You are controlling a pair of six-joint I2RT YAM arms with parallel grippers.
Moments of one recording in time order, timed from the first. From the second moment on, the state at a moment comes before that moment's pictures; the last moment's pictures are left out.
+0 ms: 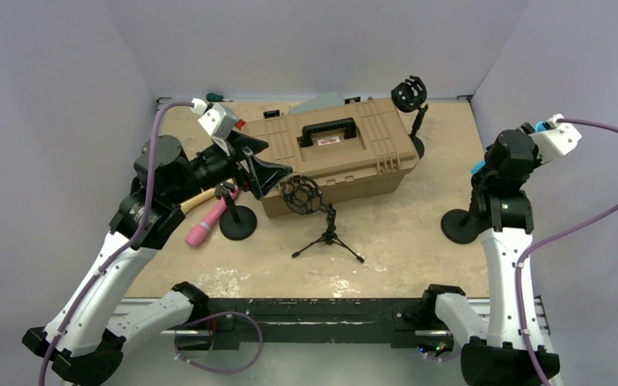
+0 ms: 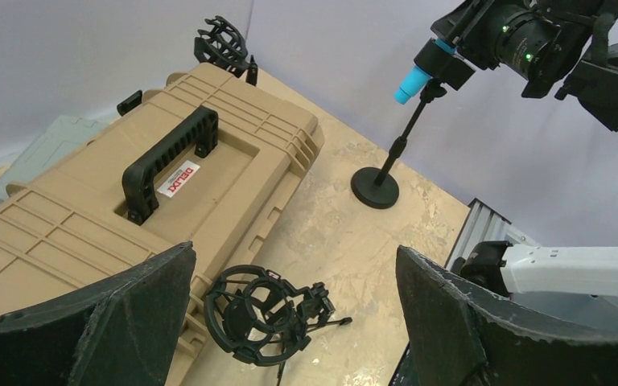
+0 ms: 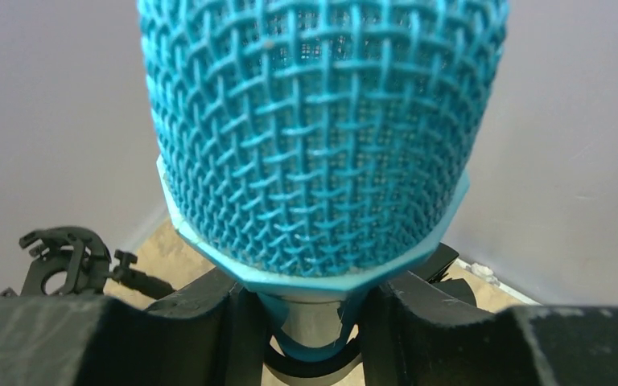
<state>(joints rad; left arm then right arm) -0.55 0.92 1.25 -0.34 0.42 -0.26 -0.11 0.93 1.12 -0.33 0.77 0.42</state>
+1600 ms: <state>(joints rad) -0.93 1.20 1.28 -0.27 0.25 -0.24 -0.10 0.73 1.08 -0.35 -0.53 0.38</state>
